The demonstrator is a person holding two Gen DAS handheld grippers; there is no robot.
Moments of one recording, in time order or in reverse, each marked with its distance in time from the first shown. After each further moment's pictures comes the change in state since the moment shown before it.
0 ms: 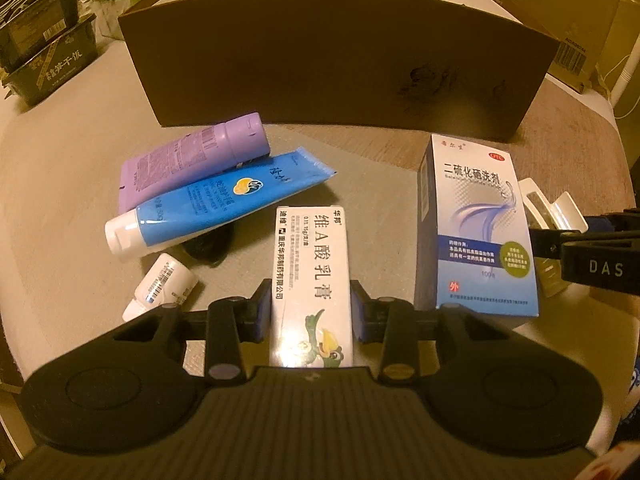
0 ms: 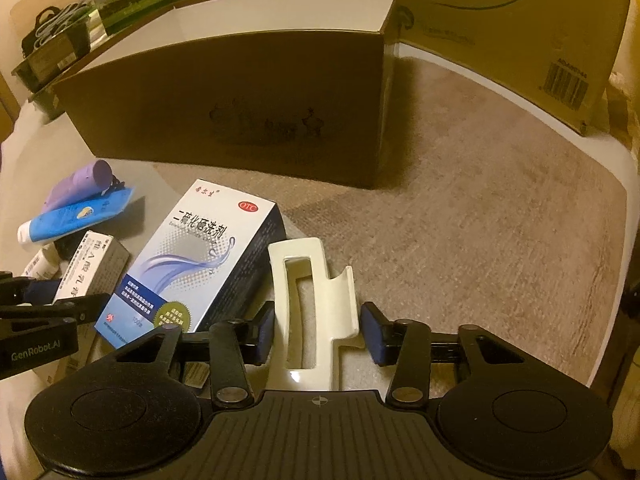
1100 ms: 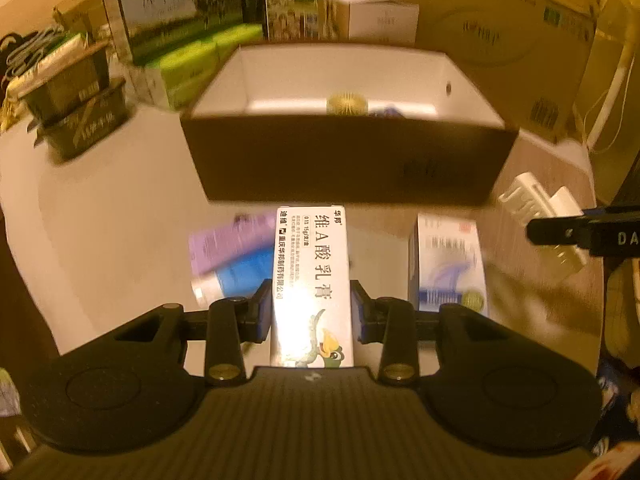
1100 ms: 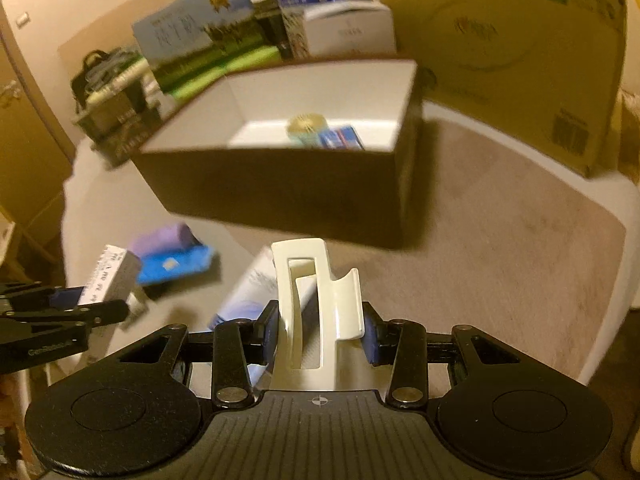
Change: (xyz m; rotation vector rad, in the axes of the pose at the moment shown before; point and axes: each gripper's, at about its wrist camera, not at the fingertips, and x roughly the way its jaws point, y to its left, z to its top) left arm -0.090 0.022 0.023 0.017 -0.153 -0.002; right arm -0.081 -0.003 0.030 0.013 -0.118 0.190
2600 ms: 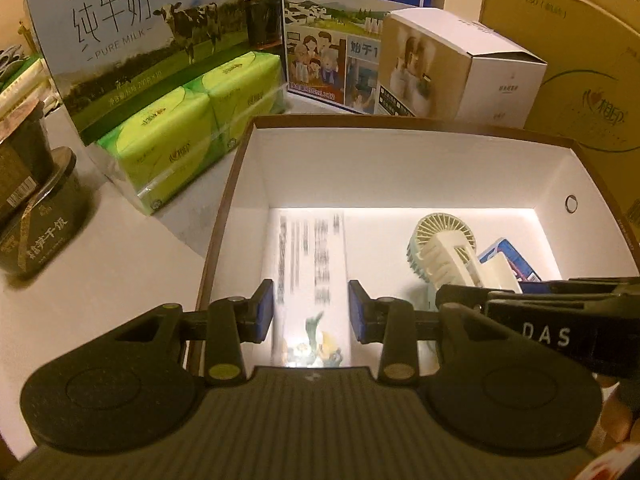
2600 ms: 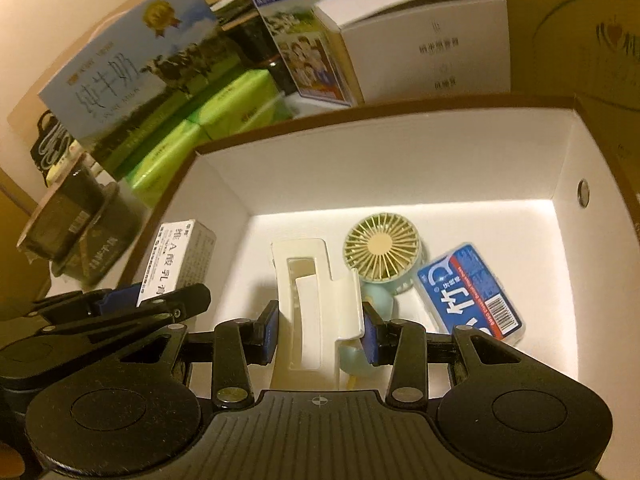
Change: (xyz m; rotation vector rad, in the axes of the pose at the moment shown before) left arm 0.180 0.066 0.189 0.019 0.029 -0.002; right arm 0.205 0.027 0.175 0.217 0.049 0.015
